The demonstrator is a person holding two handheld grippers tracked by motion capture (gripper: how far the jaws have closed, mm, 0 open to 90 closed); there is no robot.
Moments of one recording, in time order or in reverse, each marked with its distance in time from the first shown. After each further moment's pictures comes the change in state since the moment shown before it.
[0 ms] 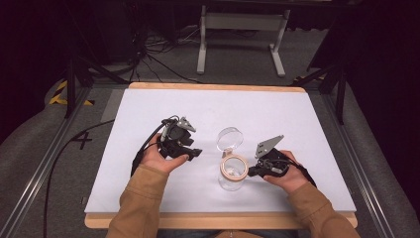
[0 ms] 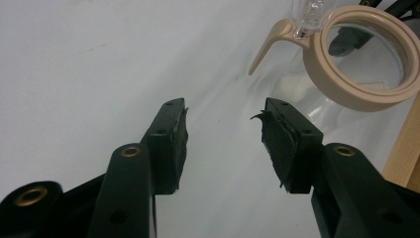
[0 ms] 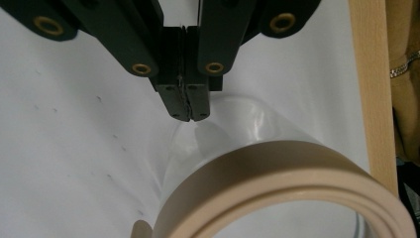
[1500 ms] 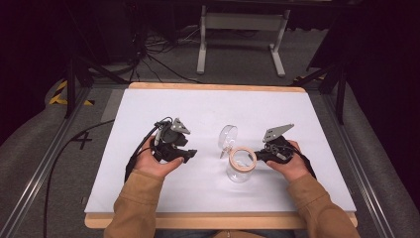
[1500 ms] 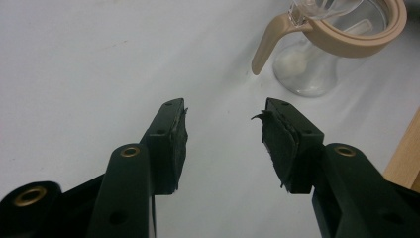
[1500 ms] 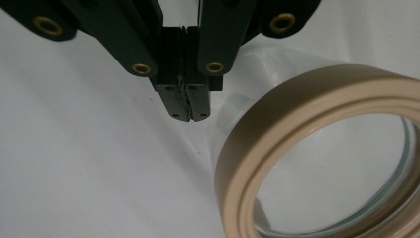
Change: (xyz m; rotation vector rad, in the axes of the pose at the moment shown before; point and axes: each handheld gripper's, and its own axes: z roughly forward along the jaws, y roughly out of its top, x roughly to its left) left arm -0.007 -0.010 -0.017 -0.025 0.066 -0.020; right arm -0.042 -0.007 -0.007 -0.120 -0.072 0.096
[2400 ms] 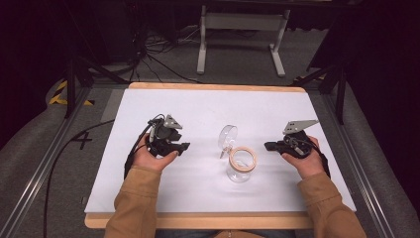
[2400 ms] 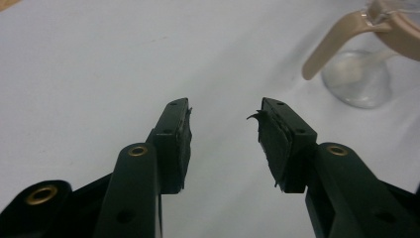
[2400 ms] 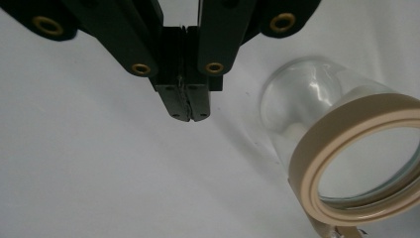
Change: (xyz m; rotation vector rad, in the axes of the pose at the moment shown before) left arm 0.023 -0.009 0.013 -0.035 0.052 -0.037; right arm -0.018 -0.013 -0.046 -0.111 -0.131 0.061
